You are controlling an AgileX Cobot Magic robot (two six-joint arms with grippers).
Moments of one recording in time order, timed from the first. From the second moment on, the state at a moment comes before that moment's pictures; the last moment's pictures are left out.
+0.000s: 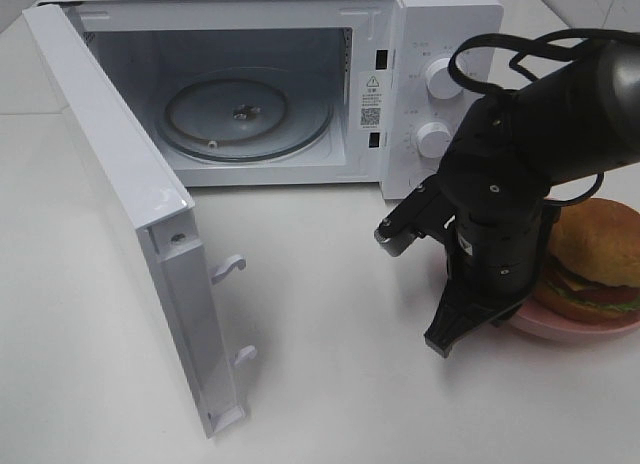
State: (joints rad) left arm -0.04 0.00 -0.50 -0.06 1.05 0.16; right arm 0.66 1.87 -0.93 -0.54 0.74 0.26
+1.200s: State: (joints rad) left arm -0.04 0.00 -0.50 -0.06 1.05 0.16; right arm 0.77 1.53 -0.61 -0.61 0.56 -0.08
